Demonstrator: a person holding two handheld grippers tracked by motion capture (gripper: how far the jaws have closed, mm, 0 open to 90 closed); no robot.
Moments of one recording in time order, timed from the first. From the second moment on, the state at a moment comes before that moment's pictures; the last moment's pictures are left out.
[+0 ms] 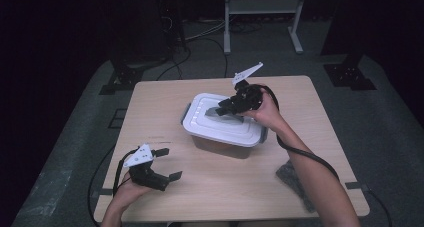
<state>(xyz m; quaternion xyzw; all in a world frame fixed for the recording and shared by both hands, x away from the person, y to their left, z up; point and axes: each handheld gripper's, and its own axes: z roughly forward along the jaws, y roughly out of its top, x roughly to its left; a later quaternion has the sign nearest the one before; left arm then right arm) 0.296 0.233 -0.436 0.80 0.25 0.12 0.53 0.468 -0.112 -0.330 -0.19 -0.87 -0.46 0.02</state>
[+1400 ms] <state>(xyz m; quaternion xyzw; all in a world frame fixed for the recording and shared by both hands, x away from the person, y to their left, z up) 0.296 0.228 -0.440 0.81 0.25 0.12 0.52 0.423 -0.218 -0.317 -0.24 -0.84 -0.49 0.02</state>
